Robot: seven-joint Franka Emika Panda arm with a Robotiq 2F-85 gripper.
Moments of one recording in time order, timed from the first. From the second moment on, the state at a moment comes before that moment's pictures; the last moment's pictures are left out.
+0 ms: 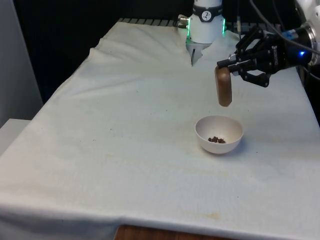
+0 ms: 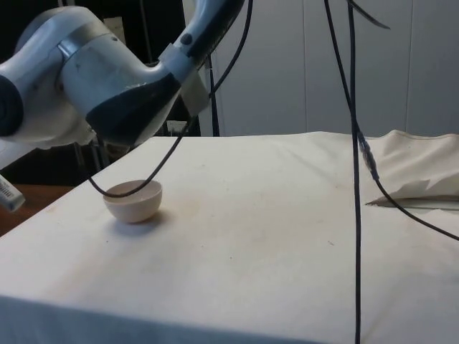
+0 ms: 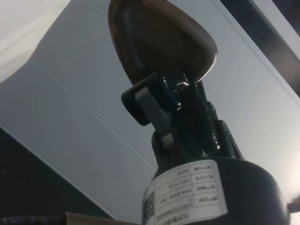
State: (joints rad) arm 0.08 0.91 0.58 -1.36 -1.60 1.27 0.84
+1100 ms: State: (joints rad) arm 0.03 0.87 0.58 -1.36 -1.44 1.38 0.89
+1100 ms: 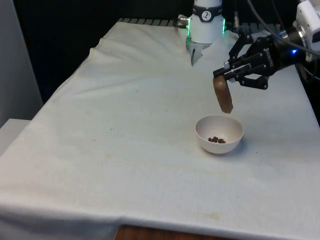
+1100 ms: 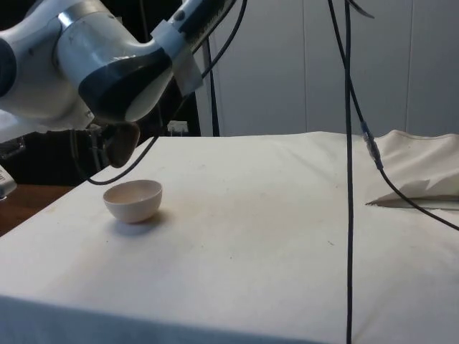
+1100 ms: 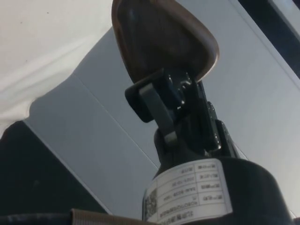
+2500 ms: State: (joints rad) arm -0.02 0.84 0.58 -1.34 -1.25 1.52 0.91
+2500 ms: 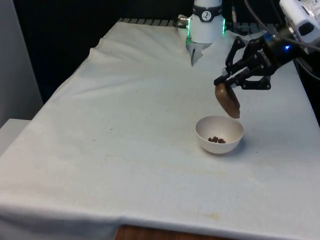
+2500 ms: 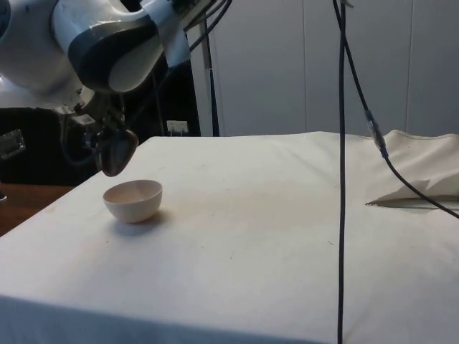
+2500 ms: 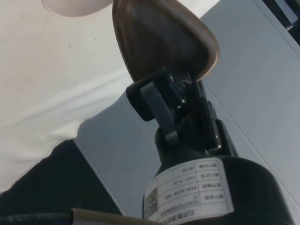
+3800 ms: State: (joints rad) arm -0.07 0.81 0.55 -1.34 -1.08 1.69 0.90
